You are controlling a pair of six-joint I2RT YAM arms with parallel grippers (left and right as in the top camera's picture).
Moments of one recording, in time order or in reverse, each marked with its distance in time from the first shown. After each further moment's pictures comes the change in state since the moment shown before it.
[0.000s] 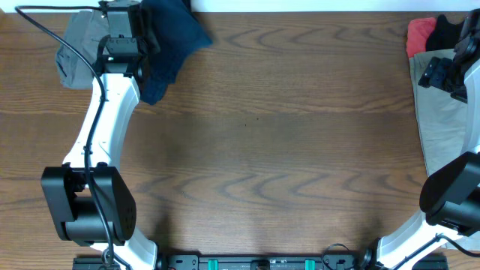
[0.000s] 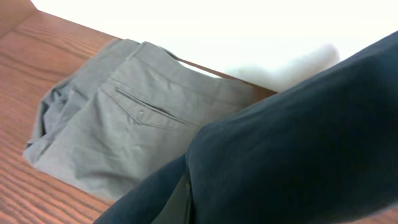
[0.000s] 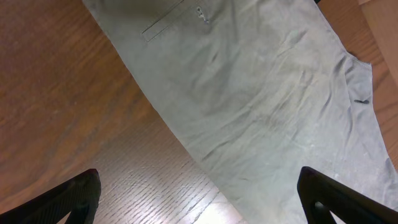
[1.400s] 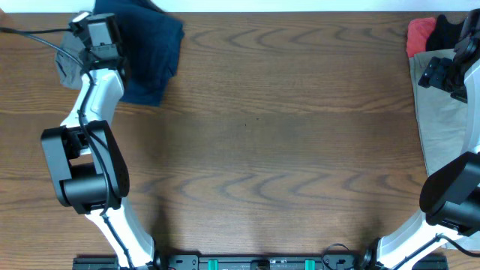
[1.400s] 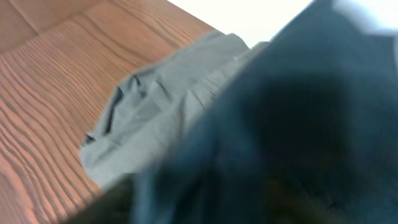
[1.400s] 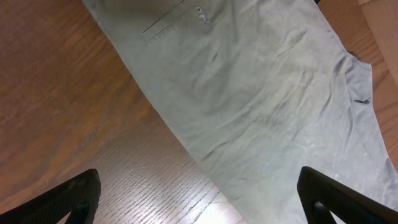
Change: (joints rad) left arm 0.174 0.241 0.004 0.210 -0.145 -0.072; right arm 0.000 0.000 0.000 0.000 0.000 0.000
